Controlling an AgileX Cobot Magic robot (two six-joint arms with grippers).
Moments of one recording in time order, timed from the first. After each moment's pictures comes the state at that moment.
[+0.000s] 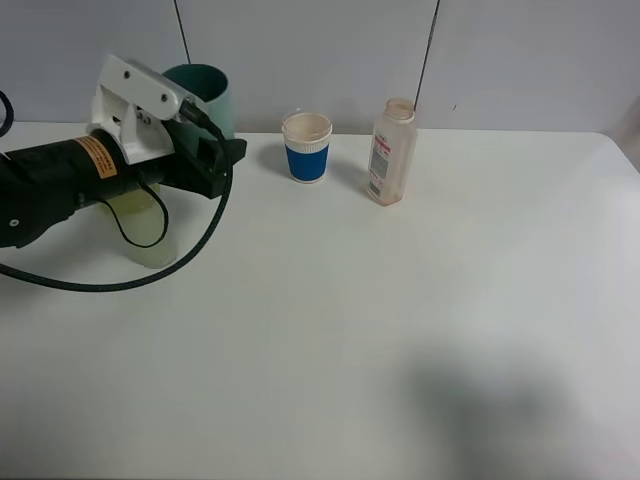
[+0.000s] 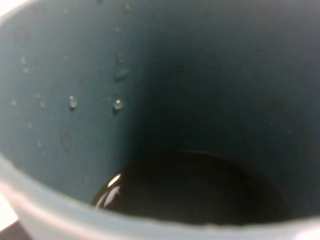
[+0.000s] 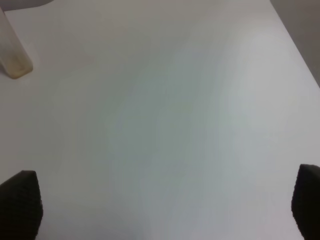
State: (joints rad) left arm -0.34 1.70 -0.58 0.37 -0.85 -0.11; right arm -0.02 0.00 -0.49 -0.08 1.06 0.08
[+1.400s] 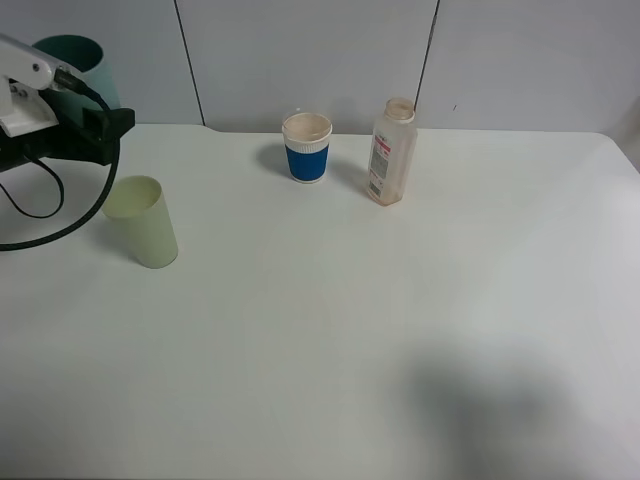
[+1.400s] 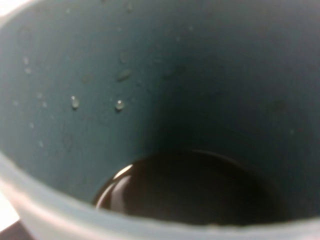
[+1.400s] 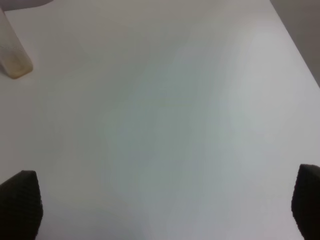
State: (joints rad) left arm 0.10 1.65 -0.58 0.64 -0.90 -0.20; right arm -0.02 0.00 -0.49 -0.08 1.06 0.08
